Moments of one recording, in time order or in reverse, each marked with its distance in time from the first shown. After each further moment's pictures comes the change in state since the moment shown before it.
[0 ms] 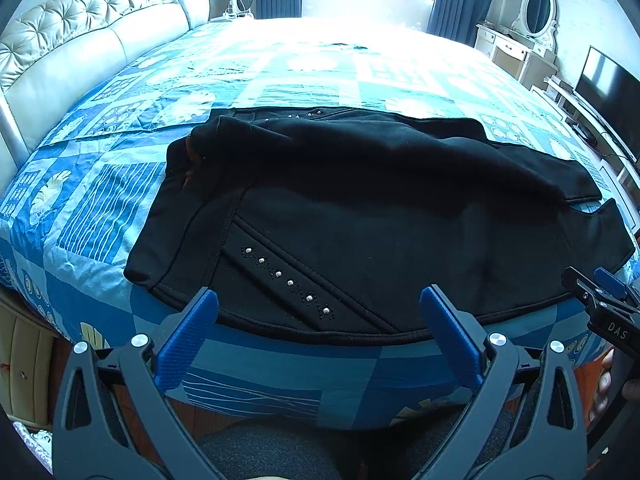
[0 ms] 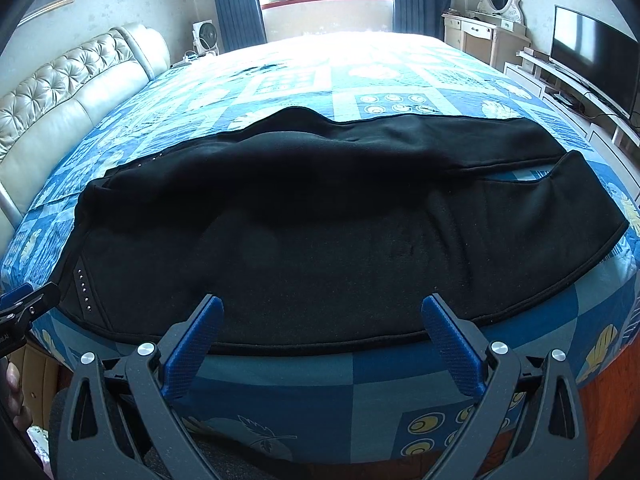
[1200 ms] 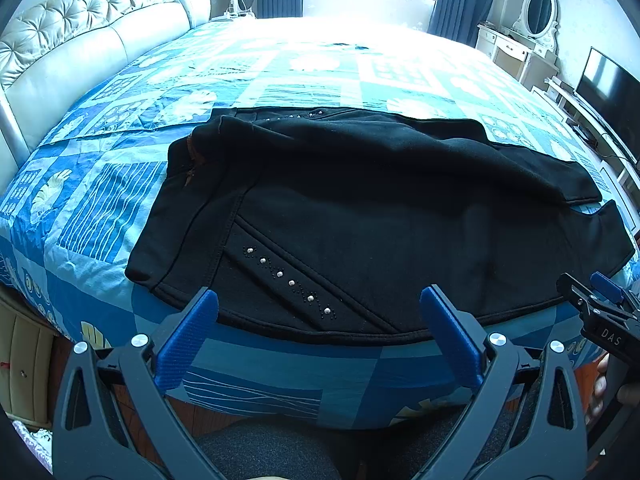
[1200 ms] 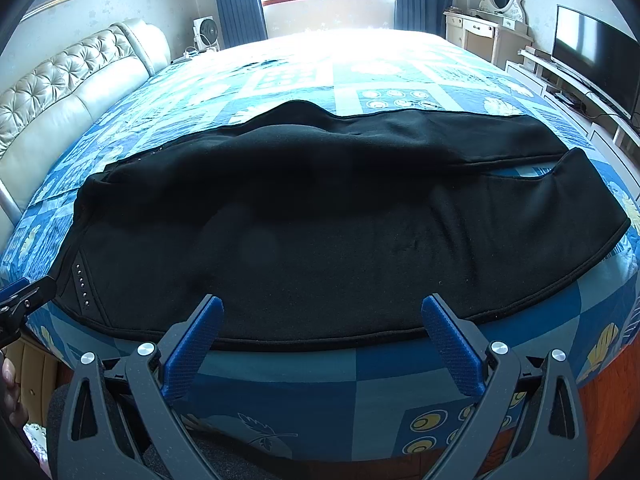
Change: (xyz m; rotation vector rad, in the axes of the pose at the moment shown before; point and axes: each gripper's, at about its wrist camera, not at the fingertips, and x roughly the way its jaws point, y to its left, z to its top) left arm 0.000 0.002 0.000 -0.002 0.002 0.002; right arm 0.002 0.002 -0.003 -0.007 0.013 -0.004
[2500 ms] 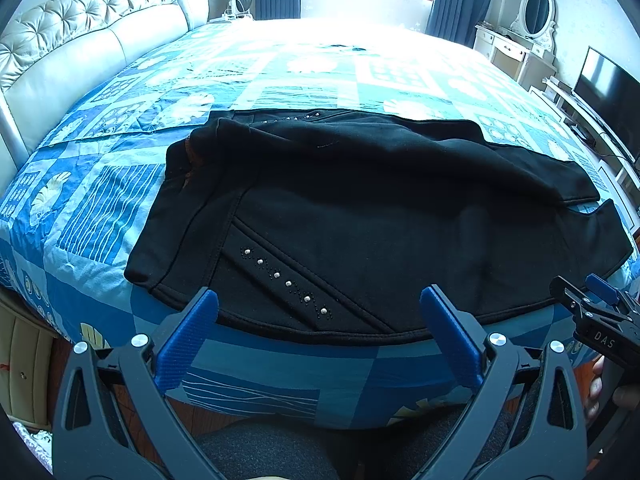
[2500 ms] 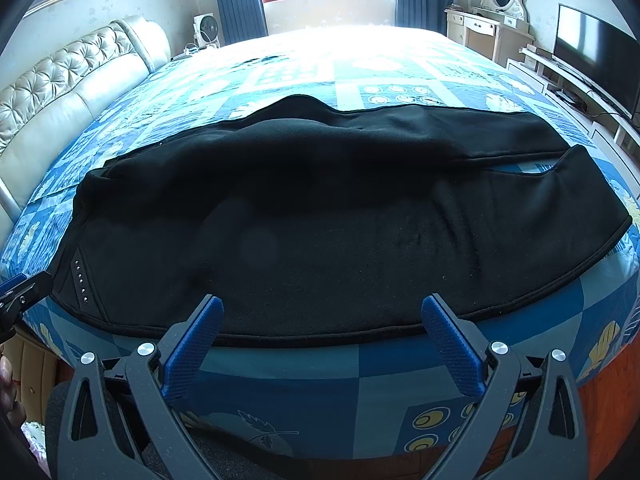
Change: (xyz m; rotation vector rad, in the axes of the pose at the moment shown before) left arm -0.003 -0.006 0.001 0.001 -0.006 -0.002; right arm 0.004 0.003 -0.004 -0.003 0.006 0.000
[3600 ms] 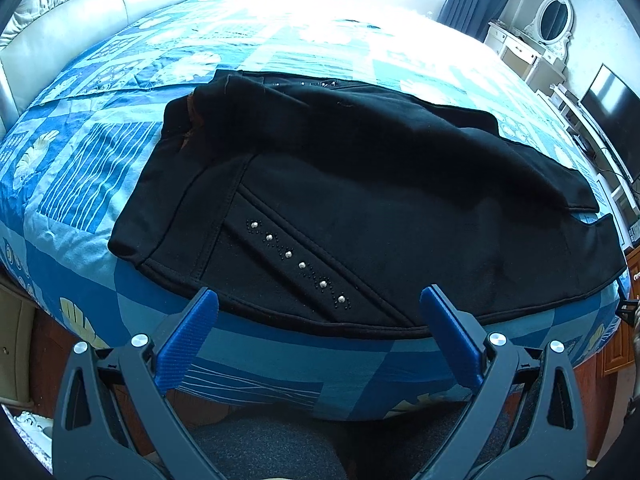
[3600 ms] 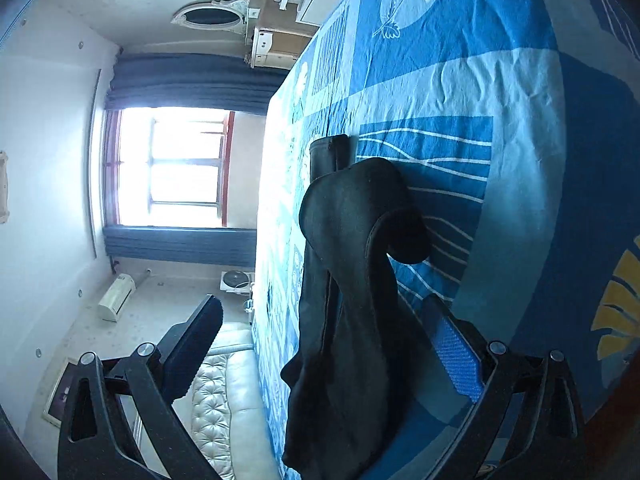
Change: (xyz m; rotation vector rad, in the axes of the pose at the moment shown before) left arm 0.029 0.030 -0.005 -0.088 0.111 -0.056; right arm 0.012 -0.380 -0.008 1.249 -0.300 0.587
